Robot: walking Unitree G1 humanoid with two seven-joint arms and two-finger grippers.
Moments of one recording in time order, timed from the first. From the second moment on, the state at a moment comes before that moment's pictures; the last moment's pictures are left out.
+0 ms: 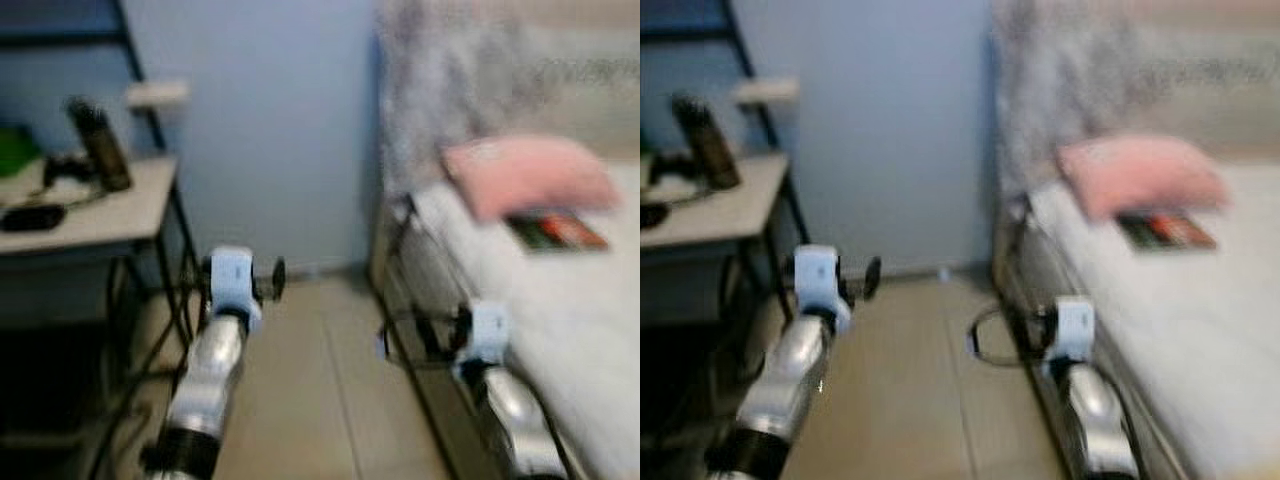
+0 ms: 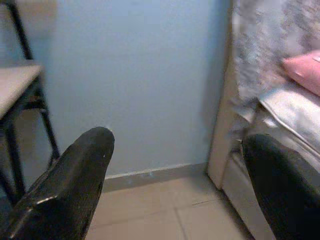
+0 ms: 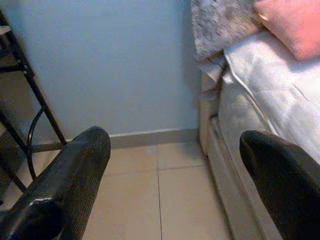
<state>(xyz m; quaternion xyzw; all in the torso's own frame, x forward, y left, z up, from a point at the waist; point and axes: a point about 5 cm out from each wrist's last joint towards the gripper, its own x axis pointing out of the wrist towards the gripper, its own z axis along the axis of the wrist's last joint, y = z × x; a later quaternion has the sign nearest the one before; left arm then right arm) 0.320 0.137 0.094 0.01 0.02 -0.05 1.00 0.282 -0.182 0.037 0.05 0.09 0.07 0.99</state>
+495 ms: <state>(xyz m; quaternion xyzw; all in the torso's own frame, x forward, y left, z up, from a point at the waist) 0.331 0.152 0.101 -0.02 0.01 -0.05 1.00 0.285 -0.173 0.038 0.05 0.08 0.08 0.99</state>
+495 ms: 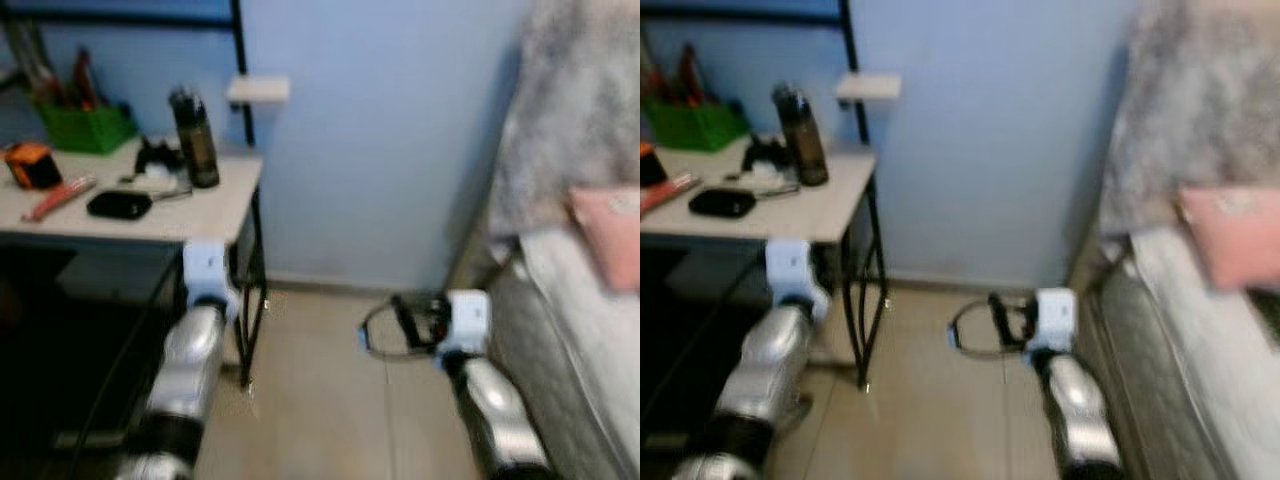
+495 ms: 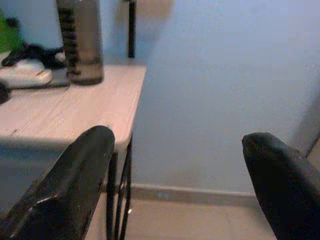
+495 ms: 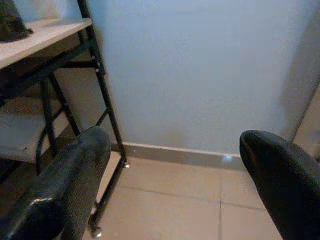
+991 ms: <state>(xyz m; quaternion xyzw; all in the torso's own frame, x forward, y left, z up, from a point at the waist) 0.335 0.139 0.103 -0.01 0.00 -0.11 0.99 0.284 -0.184 0.038 0.04 0.08 0.04 1.00</state>
